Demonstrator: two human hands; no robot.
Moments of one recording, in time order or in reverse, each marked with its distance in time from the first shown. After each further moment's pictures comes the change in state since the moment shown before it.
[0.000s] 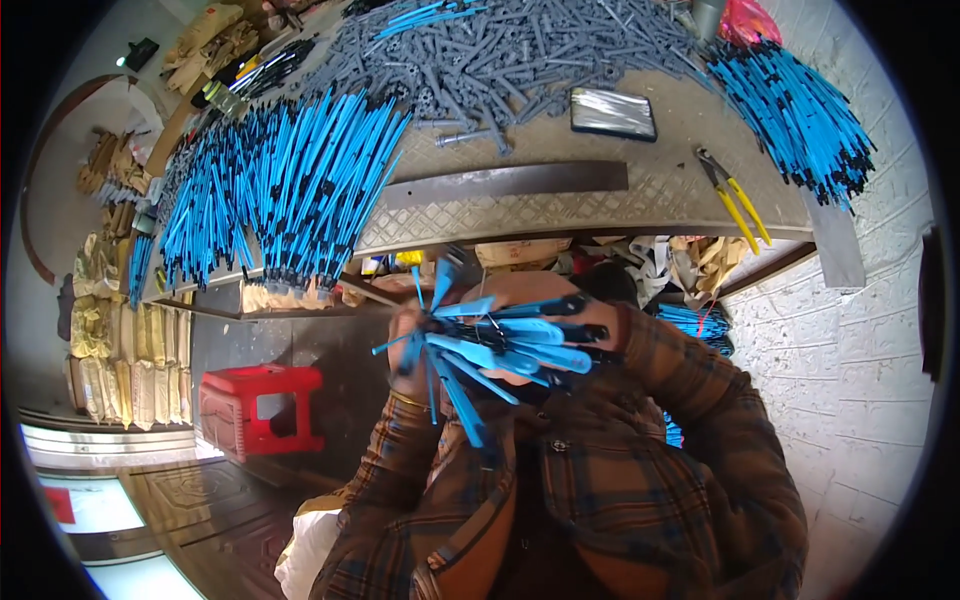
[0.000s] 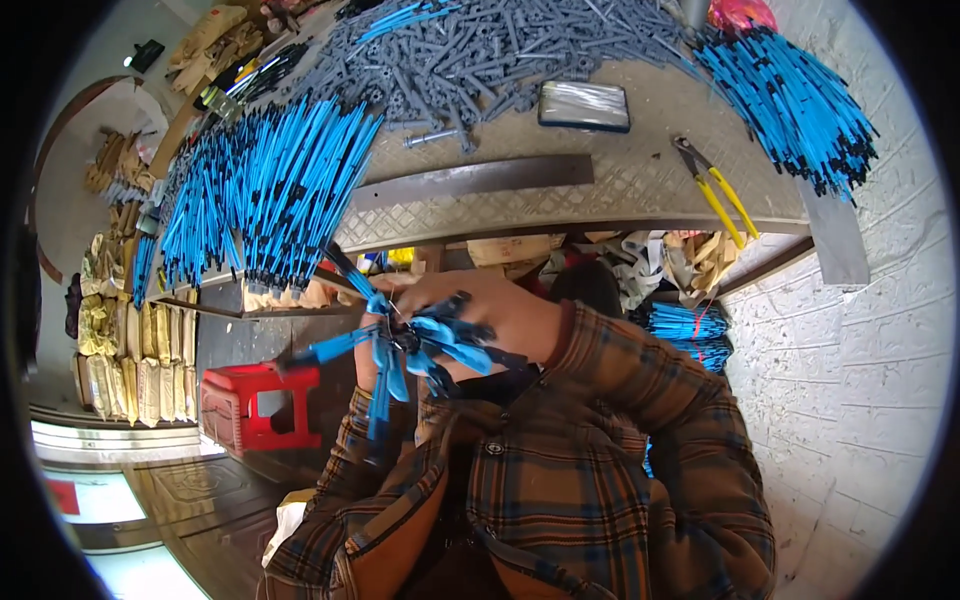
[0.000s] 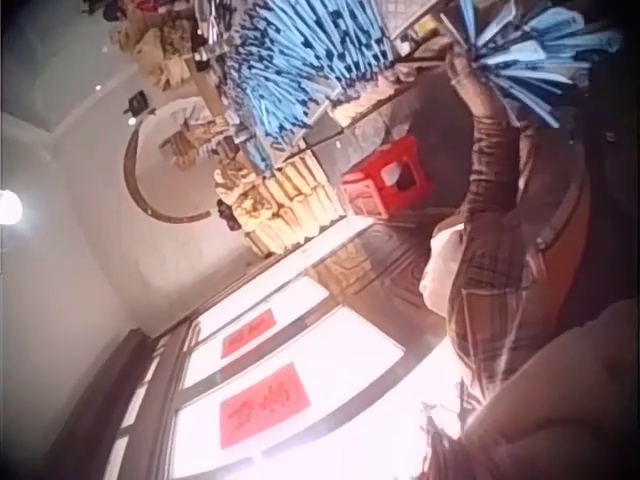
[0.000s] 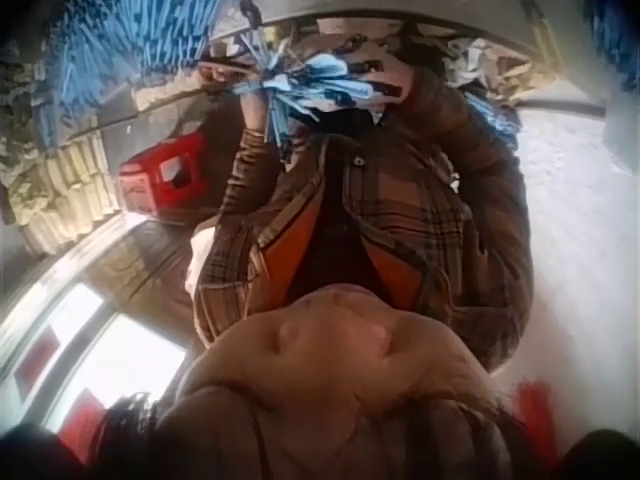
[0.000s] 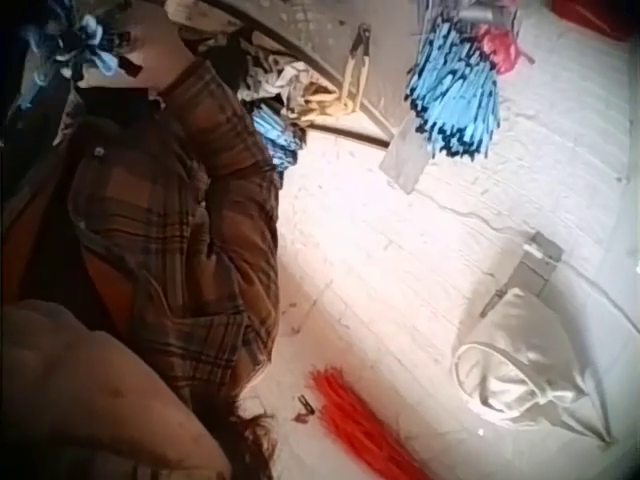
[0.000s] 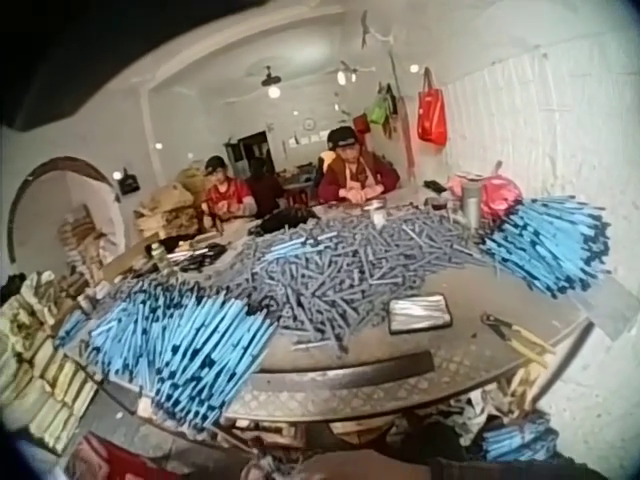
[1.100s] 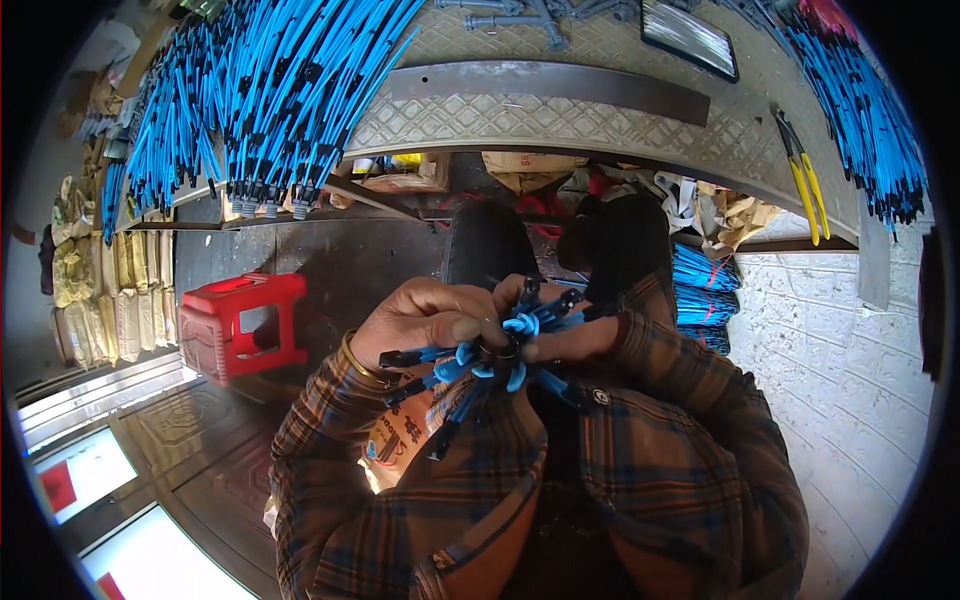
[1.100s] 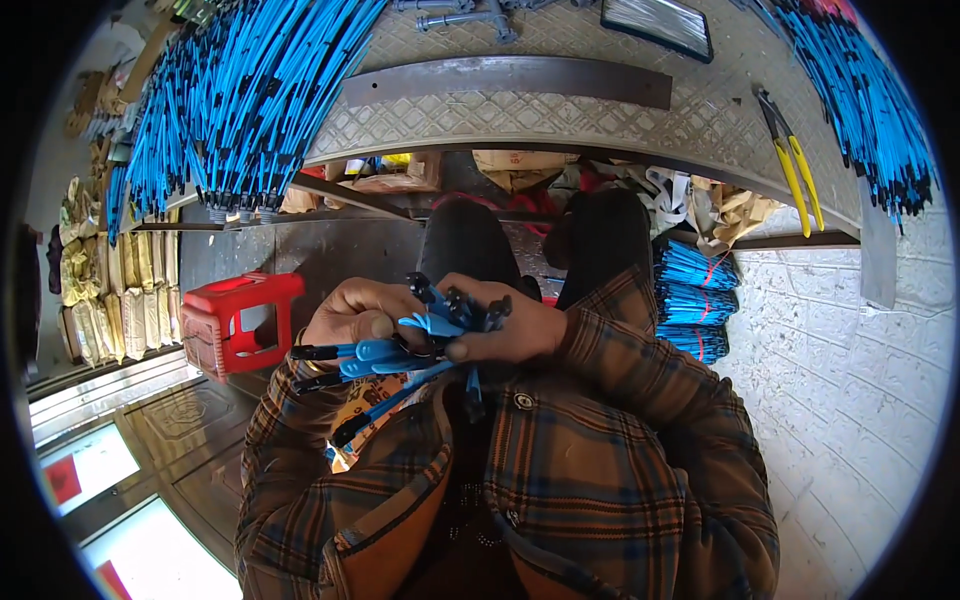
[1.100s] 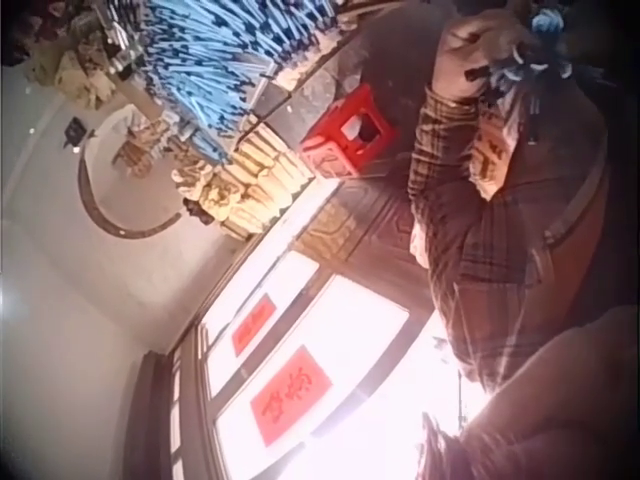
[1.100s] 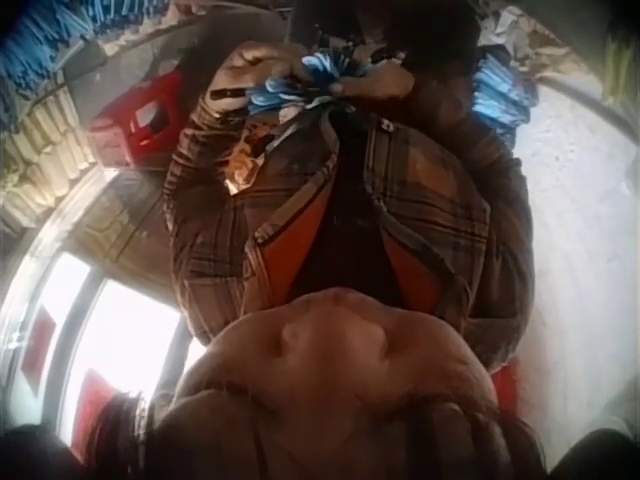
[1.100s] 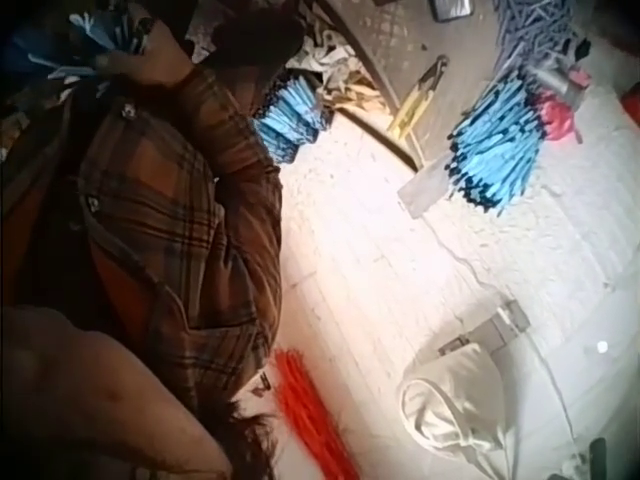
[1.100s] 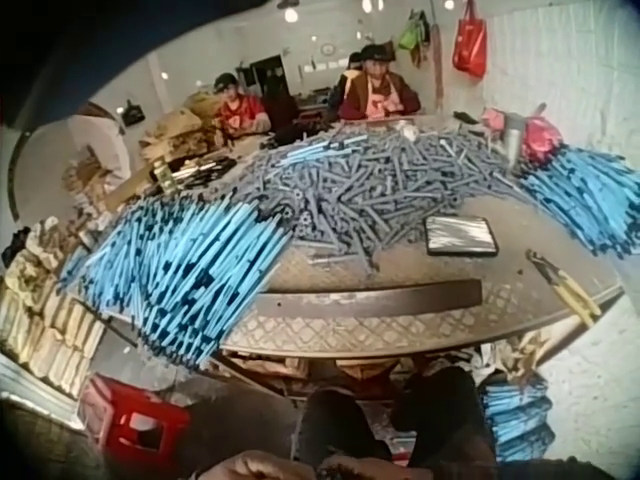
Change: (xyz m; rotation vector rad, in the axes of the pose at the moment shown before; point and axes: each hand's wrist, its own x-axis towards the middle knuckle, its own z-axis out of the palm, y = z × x) left_hand -0.020 0.065 -0.001 0.038 -0.927 -0.428; right_hand -0.038 0.070 0.036 0.324 -0.024 0.482
